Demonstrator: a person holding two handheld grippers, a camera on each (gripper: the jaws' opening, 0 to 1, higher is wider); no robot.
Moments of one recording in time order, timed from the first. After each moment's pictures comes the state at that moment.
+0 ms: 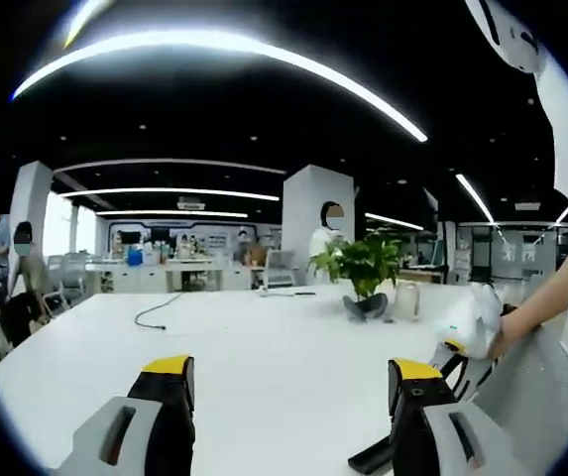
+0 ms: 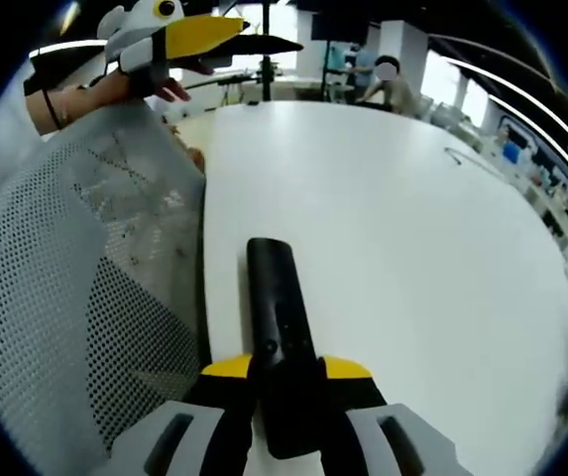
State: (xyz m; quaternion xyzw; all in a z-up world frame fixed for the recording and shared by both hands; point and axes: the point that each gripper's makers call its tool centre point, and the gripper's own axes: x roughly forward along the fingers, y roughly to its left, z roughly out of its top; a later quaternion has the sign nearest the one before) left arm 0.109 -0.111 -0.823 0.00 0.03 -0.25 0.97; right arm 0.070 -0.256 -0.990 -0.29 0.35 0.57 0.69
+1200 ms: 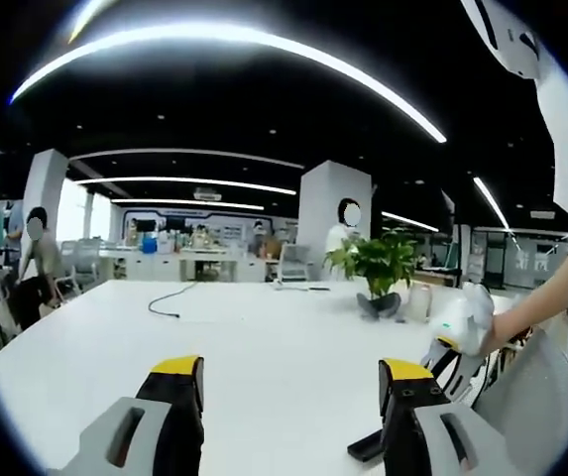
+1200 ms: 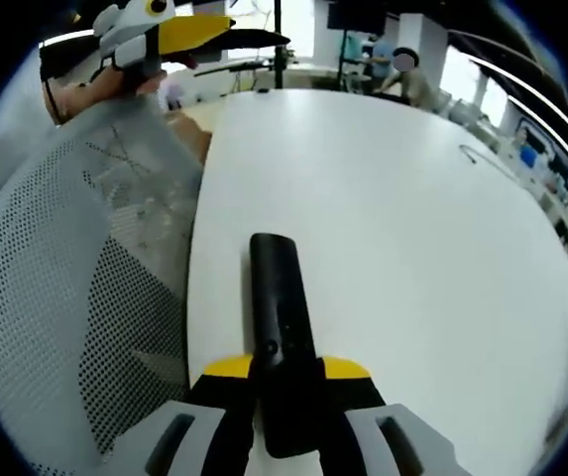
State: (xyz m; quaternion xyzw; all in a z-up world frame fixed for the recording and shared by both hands) left arm 0.109 -0.093 -0.825 -0.02 0.04 -0.22 0.97; right arm 0.090 -0.257 -0.991 -0.31 0.36 0.59 0.65
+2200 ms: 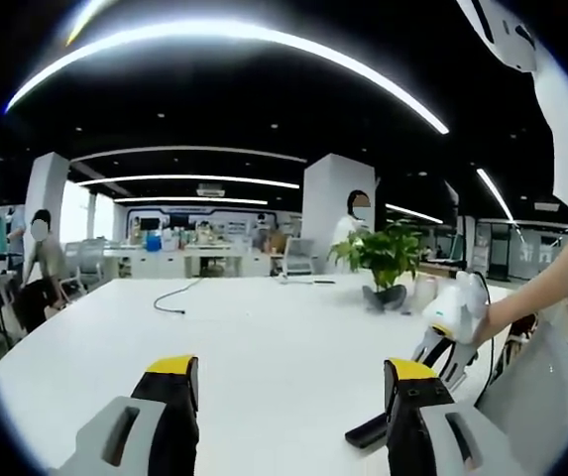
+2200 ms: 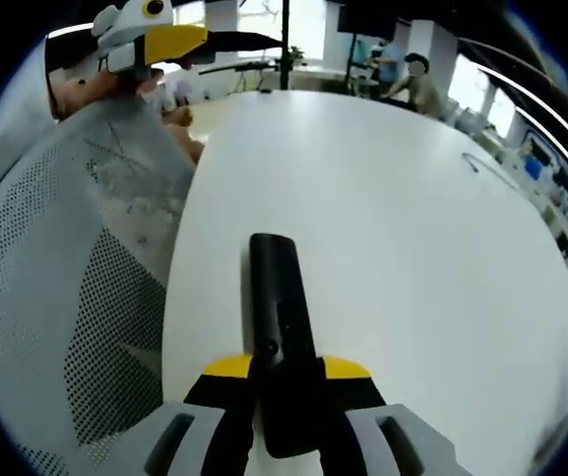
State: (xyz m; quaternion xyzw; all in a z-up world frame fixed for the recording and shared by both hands) left arm 0.110 -0.091 -0.831 -0.01 0.06 -0.21 0.98; right arm 0.107 -0.255 -0.991 -0.33 0.34 0.60 0.65
